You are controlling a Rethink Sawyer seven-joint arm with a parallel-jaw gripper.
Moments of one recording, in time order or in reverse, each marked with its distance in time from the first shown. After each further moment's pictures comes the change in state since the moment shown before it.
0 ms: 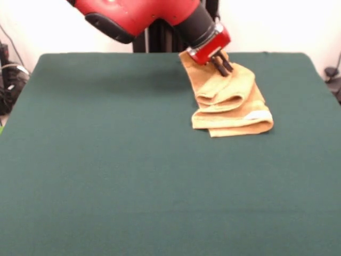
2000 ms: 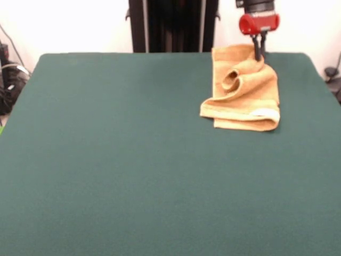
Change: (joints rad) arm 1.494 -0.217 -1.067 0.130 0.698 -1.127 0.032
